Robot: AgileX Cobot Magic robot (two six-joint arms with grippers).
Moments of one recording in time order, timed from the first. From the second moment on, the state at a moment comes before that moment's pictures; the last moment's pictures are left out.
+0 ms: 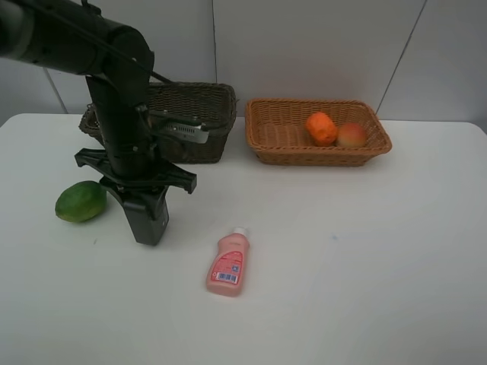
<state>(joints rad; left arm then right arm) -0.55 1.88 -1.20 0.08 0.95 -0.37 0.12 0.00 -0.52 -0.06 1.06 0.03</state>
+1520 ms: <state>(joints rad) -0.43 2.09 -2.02 0.11 1.19 -0.14 0.12 0.00 -0.52 -0.06 1.06 0.03</state>
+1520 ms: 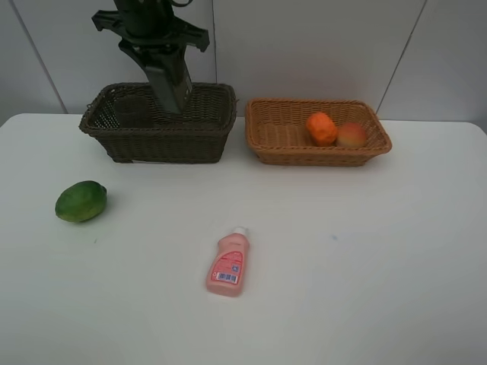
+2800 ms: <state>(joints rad) -0.28 2.35 -2.20 0.13 1.19 -0.07 0.12 0.00 -0.52 -0.06 1.06 0.03</state>
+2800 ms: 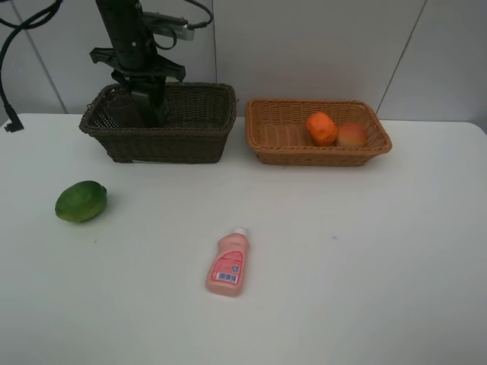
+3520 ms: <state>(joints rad) -0.28 2.41 -2.20 0.11 1.10 -0.07 0.12 0.00 -0.52 -0.06 1.06 0.03</state>
